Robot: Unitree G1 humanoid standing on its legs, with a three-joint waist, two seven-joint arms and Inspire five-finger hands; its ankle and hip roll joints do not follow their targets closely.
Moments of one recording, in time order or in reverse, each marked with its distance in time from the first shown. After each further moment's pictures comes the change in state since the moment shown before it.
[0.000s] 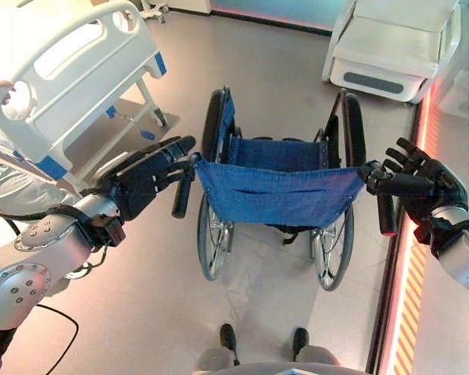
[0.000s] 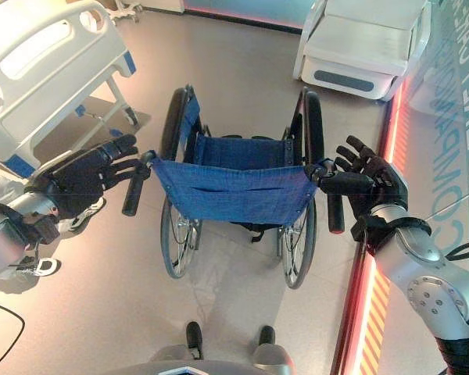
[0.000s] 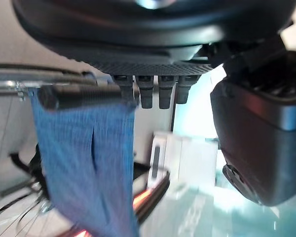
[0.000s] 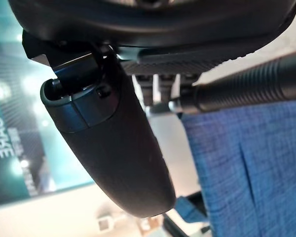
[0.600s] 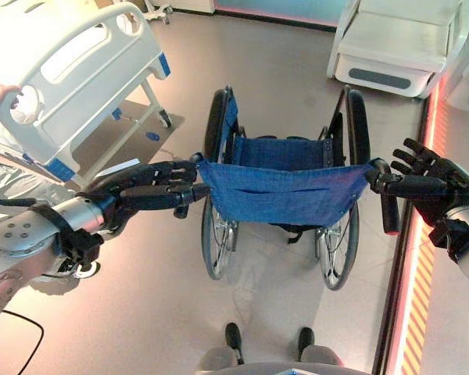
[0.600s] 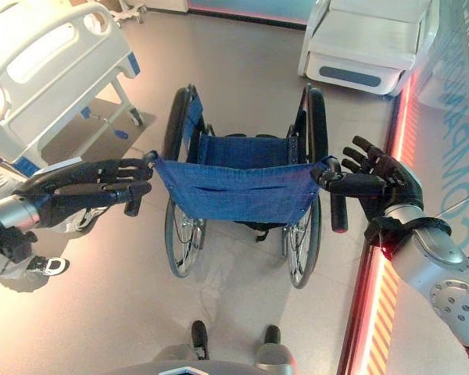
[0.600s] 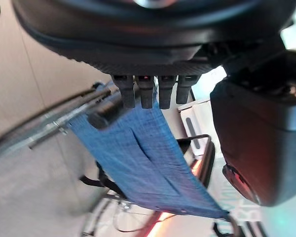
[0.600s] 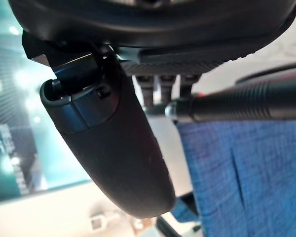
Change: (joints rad) left arm 0.189 0.160 0.154 -0.011 0.328 -0.003 -0.296; right arm 0.101 -0.106 -0.085 -0.022 0.088 -0.003 0.000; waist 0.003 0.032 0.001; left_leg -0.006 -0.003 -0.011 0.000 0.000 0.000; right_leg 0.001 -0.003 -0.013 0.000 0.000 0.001
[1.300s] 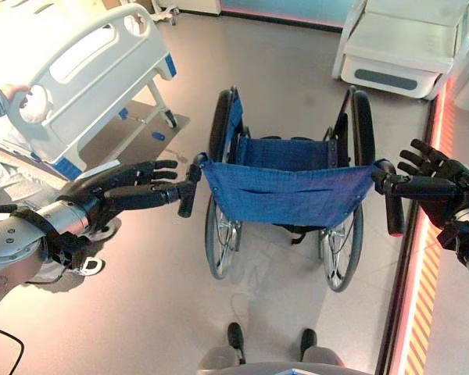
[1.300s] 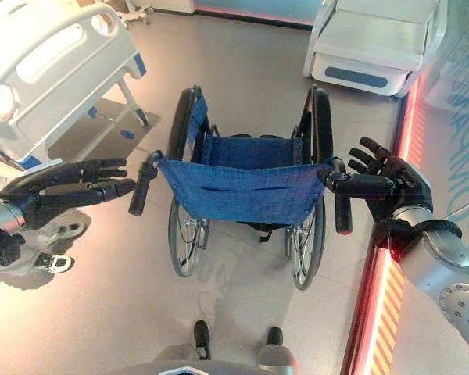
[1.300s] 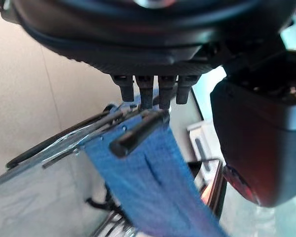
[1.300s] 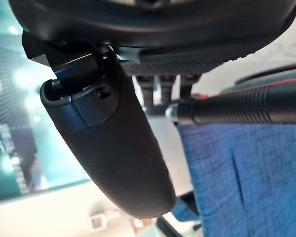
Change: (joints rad) left arm 0.060 0.020 0.030 0.042 -0.121 -0.052 0.159; right arm 0.034 -0.035 -0.019 0.003 0.024 -0.030 0.009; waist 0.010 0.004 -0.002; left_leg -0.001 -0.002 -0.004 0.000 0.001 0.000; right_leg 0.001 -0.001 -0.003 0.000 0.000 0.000
